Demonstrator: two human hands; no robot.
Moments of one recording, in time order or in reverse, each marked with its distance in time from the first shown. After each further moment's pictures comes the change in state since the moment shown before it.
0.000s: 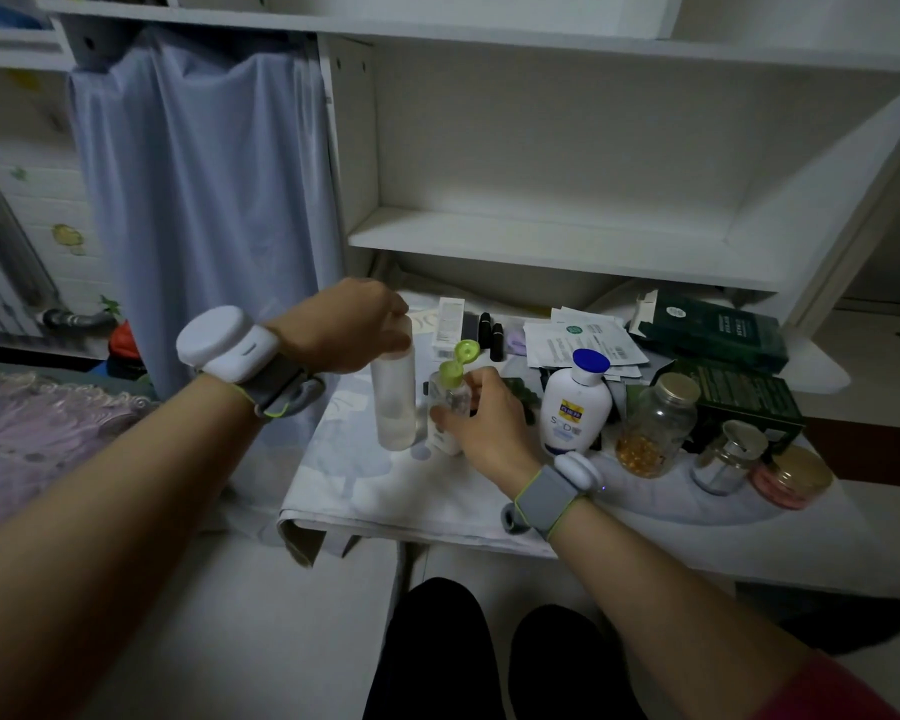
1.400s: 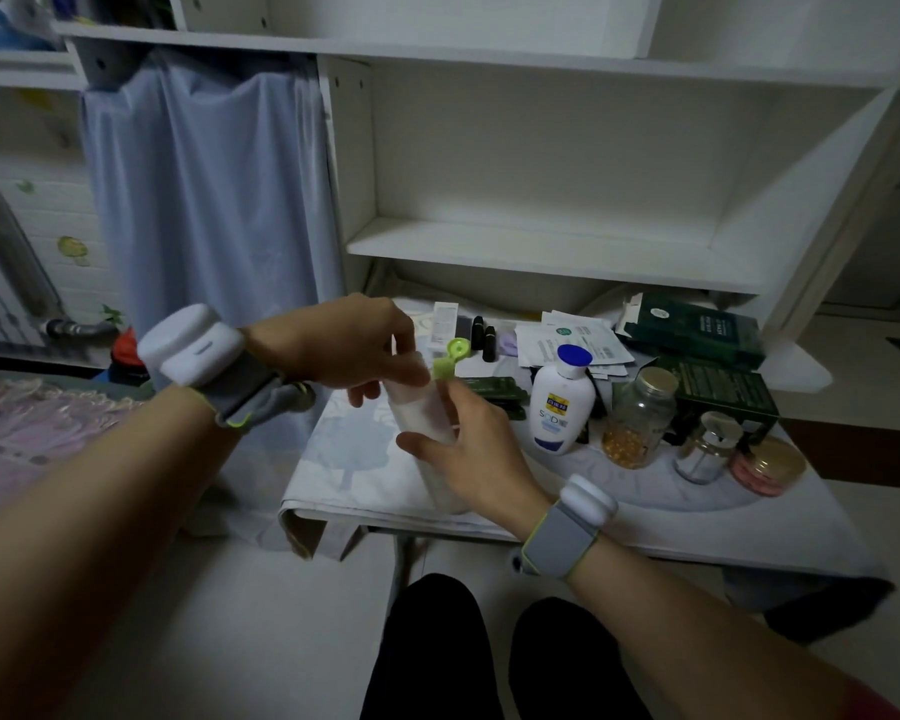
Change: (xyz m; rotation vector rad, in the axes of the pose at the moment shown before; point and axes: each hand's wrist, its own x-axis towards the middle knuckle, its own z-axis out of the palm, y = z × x) left_hand -0.033 0.028 -0.018 -0.126 -0.266 0.000; right_hand -0.058 -0.032 -0.019 -0.028 -0.128 -0.201
